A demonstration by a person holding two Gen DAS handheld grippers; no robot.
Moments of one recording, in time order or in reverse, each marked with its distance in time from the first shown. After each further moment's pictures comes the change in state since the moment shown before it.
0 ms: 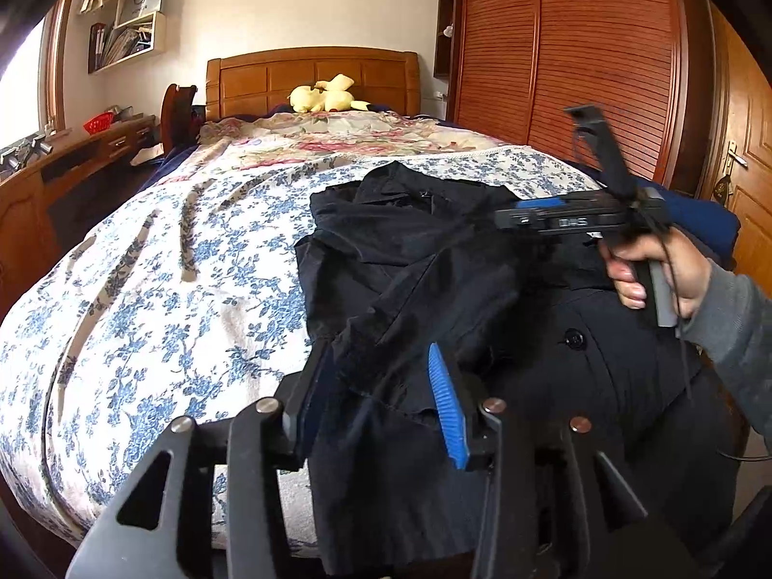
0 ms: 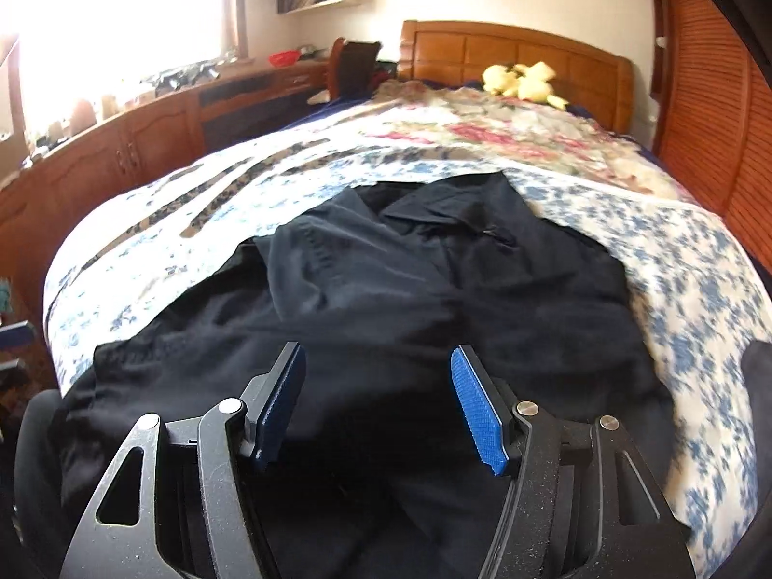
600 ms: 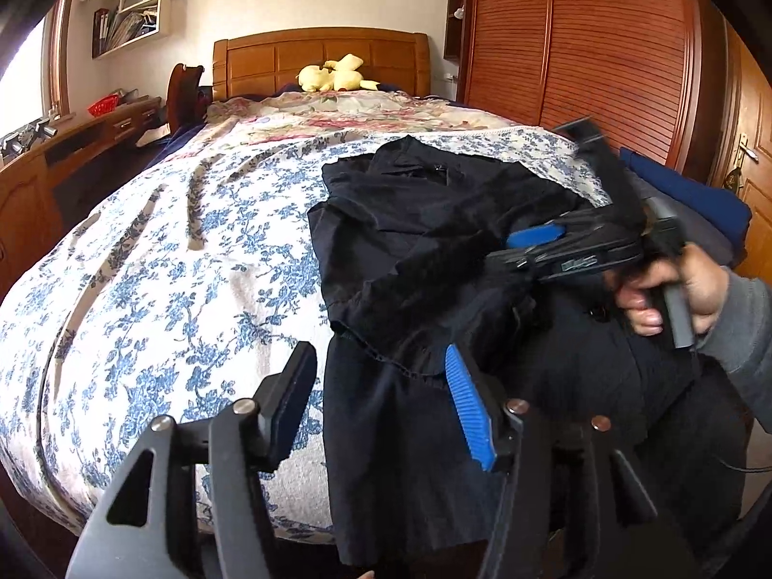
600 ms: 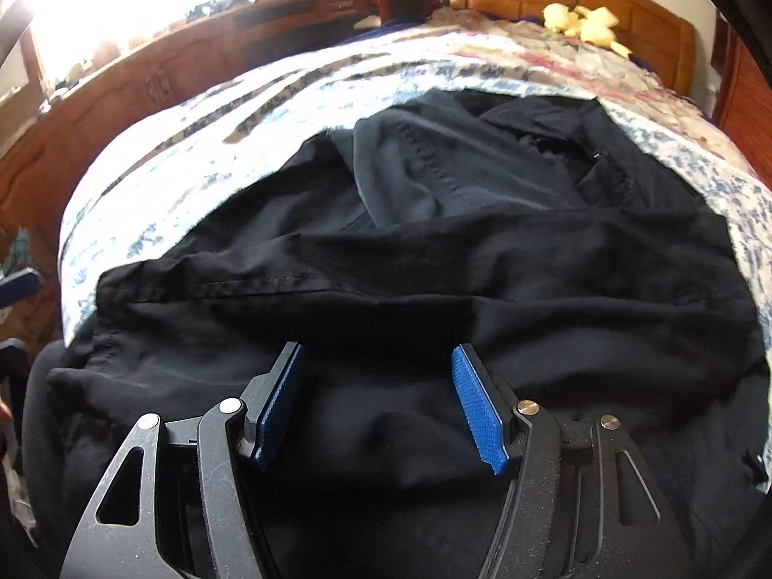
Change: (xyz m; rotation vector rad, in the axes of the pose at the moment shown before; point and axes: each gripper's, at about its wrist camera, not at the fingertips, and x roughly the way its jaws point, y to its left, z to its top) left arm 0.013 0.010 -0.018 -0.015 0.057 0.022; right arm 0.032 0.044 -0.034 -0.040 0.157 0.105
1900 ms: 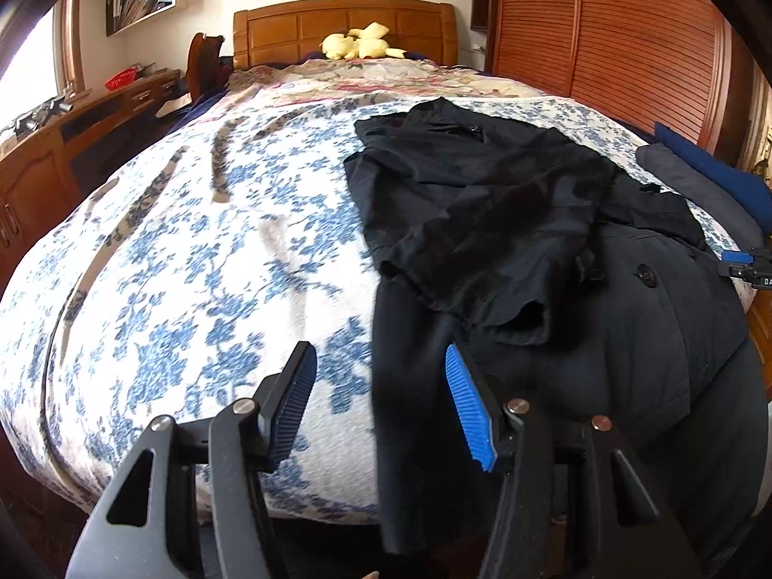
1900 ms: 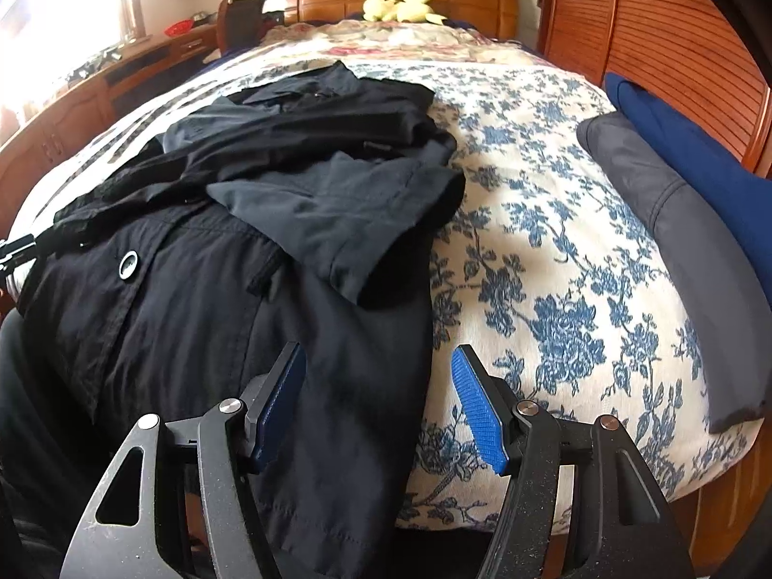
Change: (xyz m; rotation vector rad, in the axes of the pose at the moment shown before) left arm 0.019 0.023 -0.021 -0.025 0.094 0.075; right arm -0.171 -0.116 -0.183 0.279 0.007 -0.301
